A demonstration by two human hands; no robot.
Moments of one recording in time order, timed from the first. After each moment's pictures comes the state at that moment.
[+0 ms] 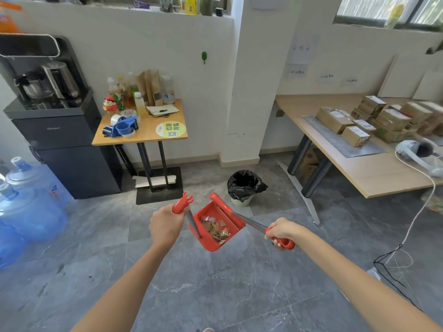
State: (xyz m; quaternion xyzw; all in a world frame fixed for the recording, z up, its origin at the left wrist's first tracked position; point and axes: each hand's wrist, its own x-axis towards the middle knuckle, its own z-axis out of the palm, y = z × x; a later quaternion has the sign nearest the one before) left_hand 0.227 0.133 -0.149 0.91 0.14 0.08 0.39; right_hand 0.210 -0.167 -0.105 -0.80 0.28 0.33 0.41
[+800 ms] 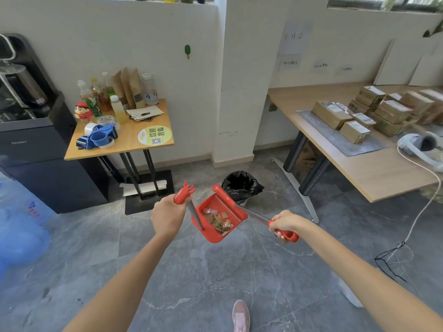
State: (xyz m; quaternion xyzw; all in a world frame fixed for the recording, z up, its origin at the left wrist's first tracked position) left_hand 0.364 0.090 -0.137 0.92 0.13 0.08 0.37; right_hand 0.328 -0.213 -0.110 -0.79 0.30 0.31 0.43
